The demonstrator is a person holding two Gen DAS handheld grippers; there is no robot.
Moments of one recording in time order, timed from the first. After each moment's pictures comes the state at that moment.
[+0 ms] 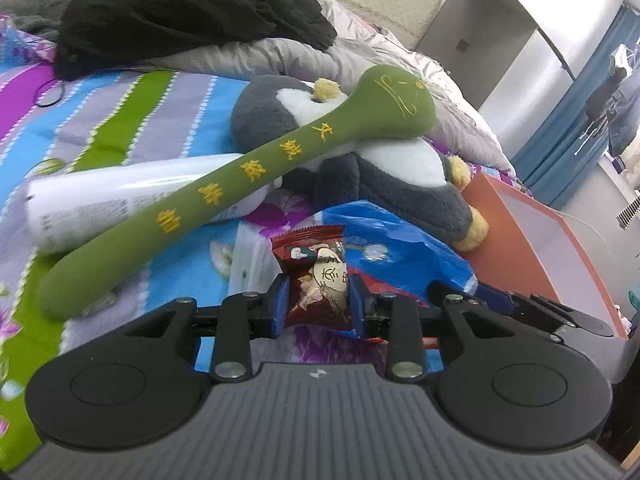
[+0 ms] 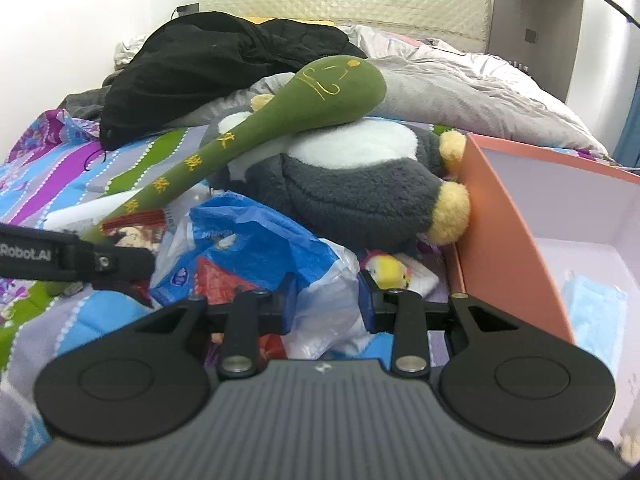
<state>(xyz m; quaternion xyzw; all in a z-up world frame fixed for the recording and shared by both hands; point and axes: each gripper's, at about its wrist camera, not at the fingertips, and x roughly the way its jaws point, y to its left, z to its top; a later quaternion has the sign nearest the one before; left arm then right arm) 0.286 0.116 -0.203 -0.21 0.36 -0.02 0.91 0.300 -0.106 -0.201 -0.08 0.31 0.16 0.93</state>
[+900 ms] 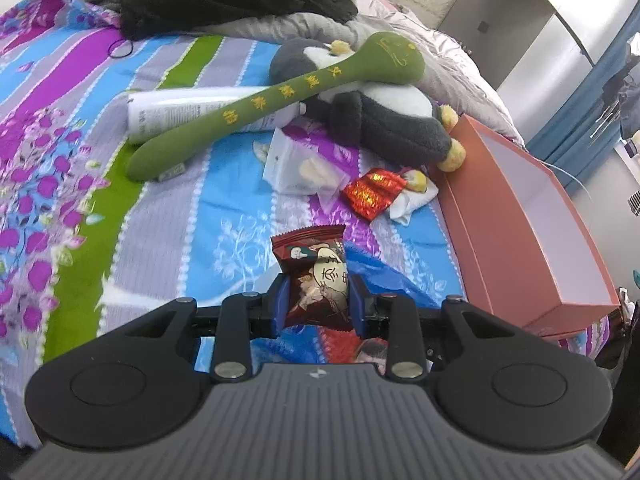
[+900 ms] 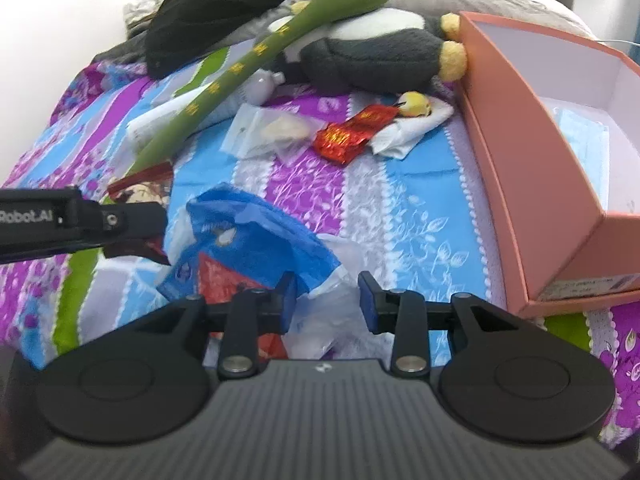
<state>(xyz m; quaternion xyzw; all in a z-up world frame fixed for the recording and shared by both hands) 0.148 0.086 -0.174 -0.21 0.41 0.01 0.89 0.182 -0.125 -0.203 -0.03 0.44 0.18 0.88</state>
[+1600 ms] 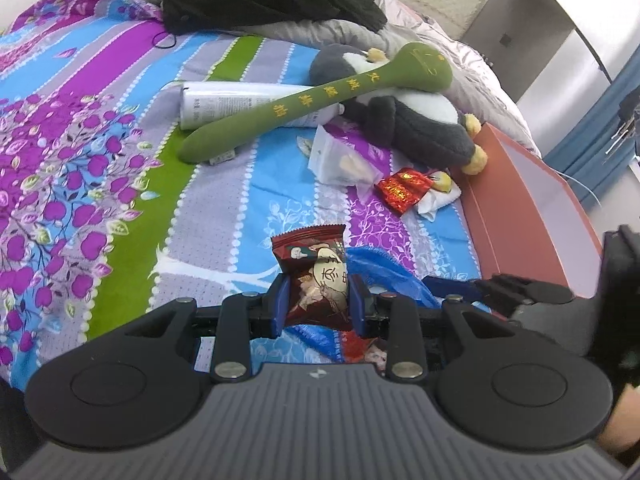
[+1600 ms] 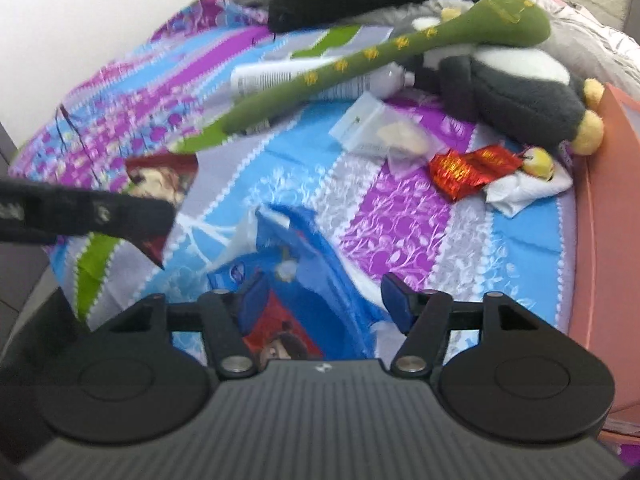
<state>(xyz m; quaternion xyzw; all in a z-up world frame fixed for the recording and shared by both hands) 0.109 0.107 -0.173 -0.23 0.40 0.05 0.89 0.198 -0.080 -0.216 -0.15 0.42 0.34 0.83</state>
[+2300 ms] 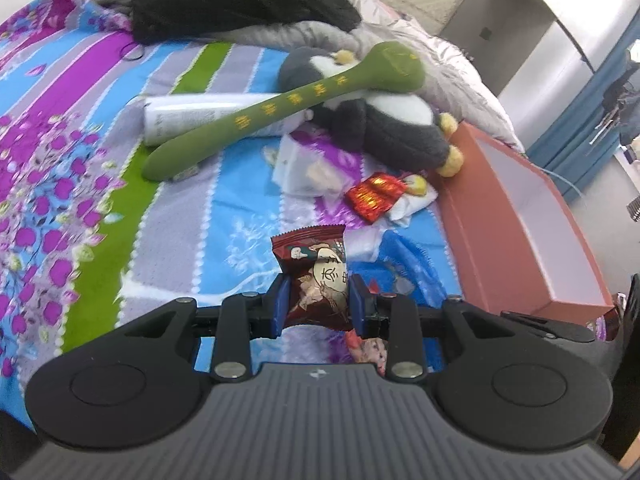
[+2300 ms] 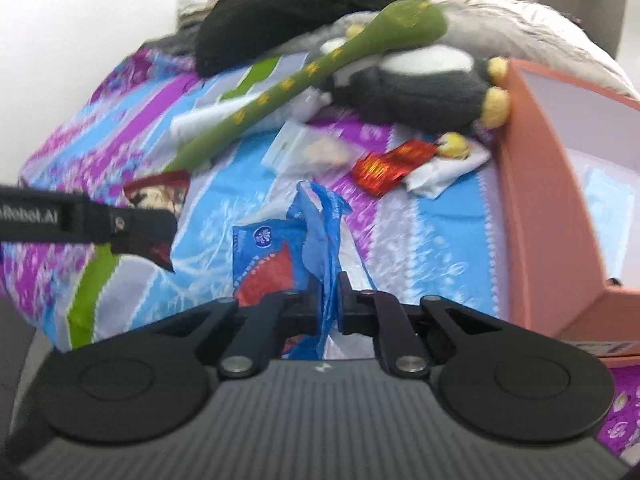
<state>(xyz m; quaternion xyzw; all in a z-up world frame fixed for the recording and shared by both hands) 0.131 0.093 -0.162 -0.22 0.40 0.02 0.89 0.184 -0.120 -0.183 -0.07 0.40 0.24 0.88</state>
